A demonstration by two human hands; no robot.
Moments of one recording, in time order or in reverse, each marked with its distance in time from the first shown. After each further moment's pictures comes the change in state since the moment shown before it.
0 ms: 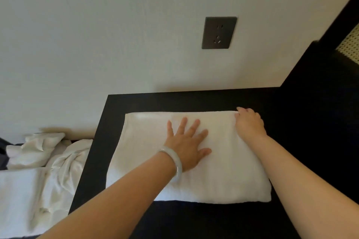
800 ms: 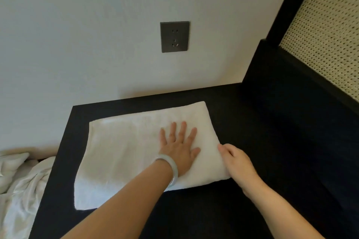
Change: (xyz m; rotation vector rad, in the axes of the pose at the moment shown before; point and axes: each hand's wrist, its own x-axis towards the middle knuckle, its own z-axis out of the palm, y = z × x) left_hand 0.040 0.062 0.033 -0.034 -0.005 -0.034; right_hand -0.135 0.061 -0.026 0.785 -0.264 0.217
